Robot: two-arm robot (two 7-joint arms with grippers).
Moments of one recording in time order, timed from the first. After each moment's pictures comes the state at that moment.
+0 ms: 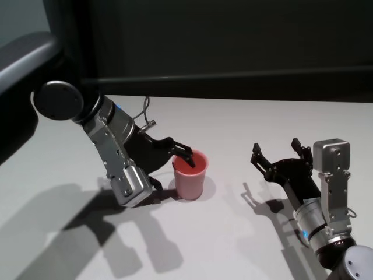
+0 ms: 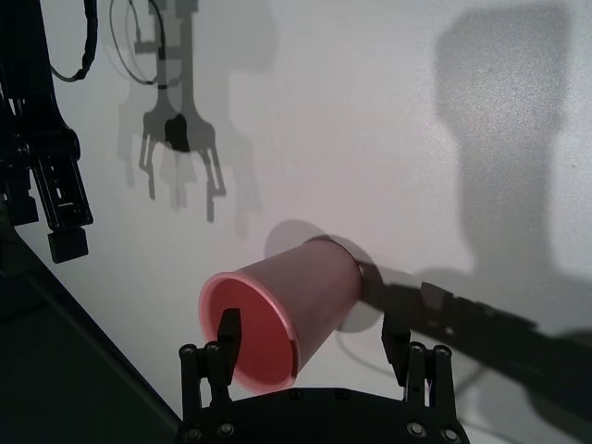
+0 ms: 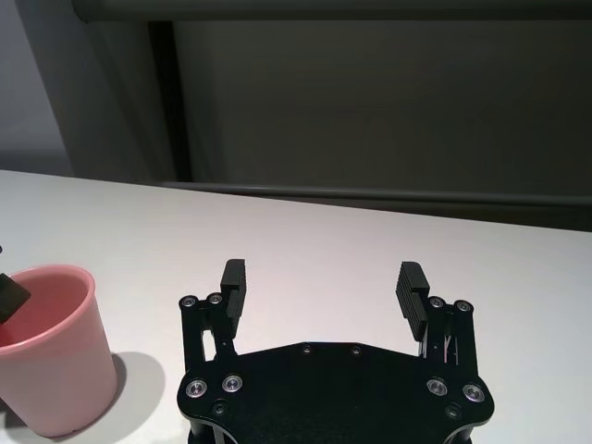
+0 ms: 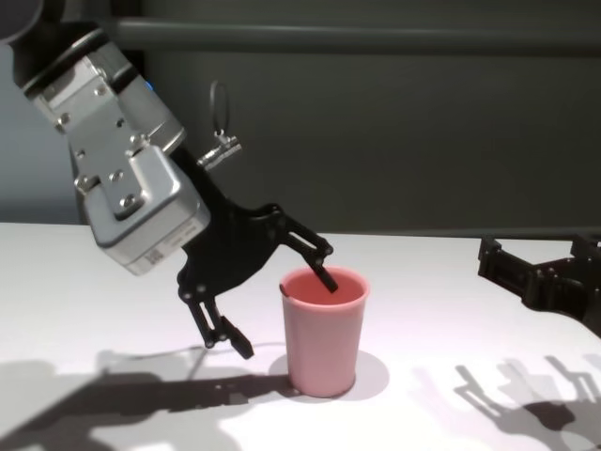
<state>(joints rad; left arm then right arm) -0.96 0.48 0.98 -1.19 0.51 -0.74 -1.08 -0.06 0.16 -0.26 -1.64 0.19 -0.04 -0.06</state>
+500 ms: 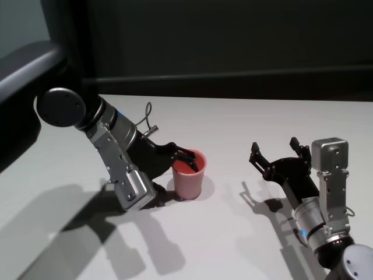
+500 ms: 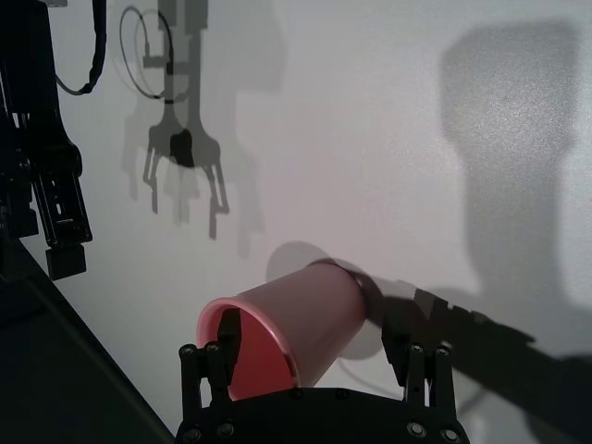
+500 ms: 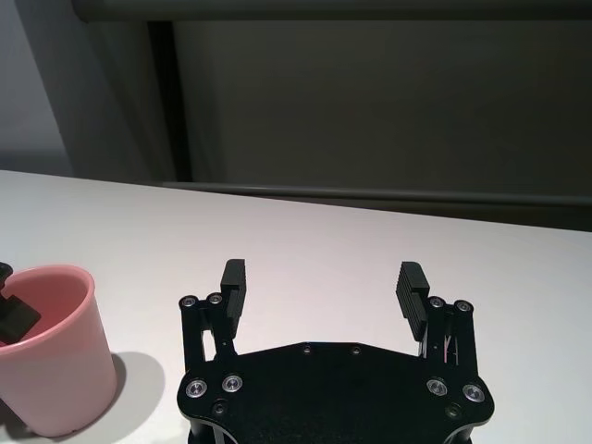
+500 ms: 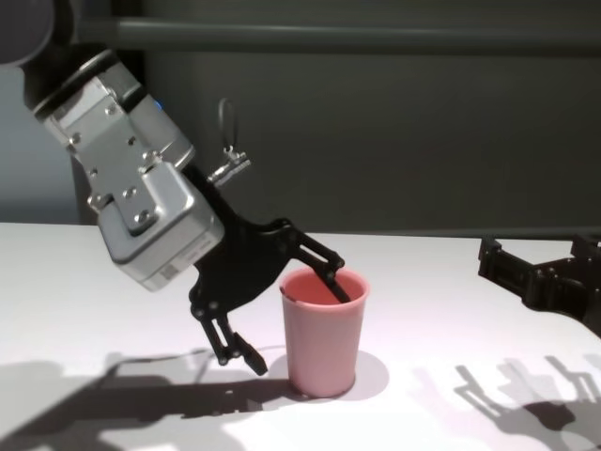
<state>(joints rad) -0.96 0.47 1.00 -1.17 0.49 -0.74 -1.05 -0.06 0.16 -0.26 -1.64 0.19 -0.04 -0.06</state>
